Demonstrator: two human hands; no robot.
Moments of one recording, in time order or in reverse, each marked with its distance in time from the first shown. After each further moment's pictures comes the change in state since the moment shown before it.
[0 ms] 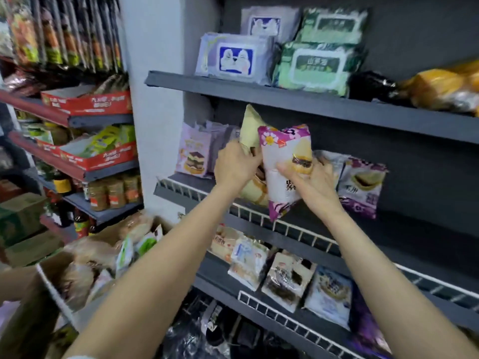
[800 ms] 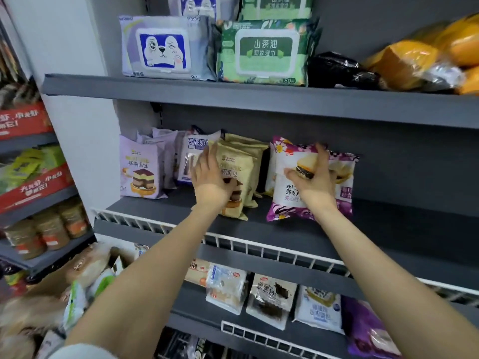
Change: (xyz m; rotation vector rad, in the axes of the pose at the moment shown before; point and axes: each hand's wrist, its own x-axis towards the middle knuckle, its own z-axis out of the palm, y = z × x) left_hand 0.072 -0.058 0.117 0.293 -0.032 0.282; right_hand 0.073 0.082 -0.014 0.130 0.337 0.157
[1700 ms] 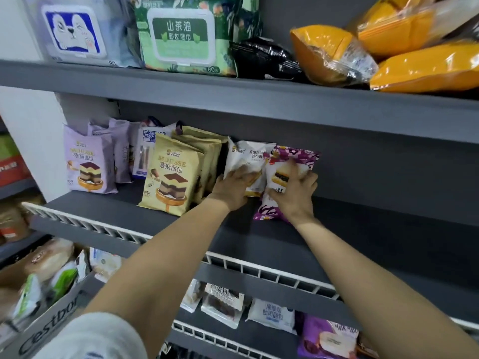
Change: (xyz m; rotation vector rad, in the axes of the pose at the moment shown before) left_hand -0.003 0.112 0.093 0.355 -0.628 0.320; right_hand 0.055 0.089 -0.046 -0.379 -0.115 -0.020
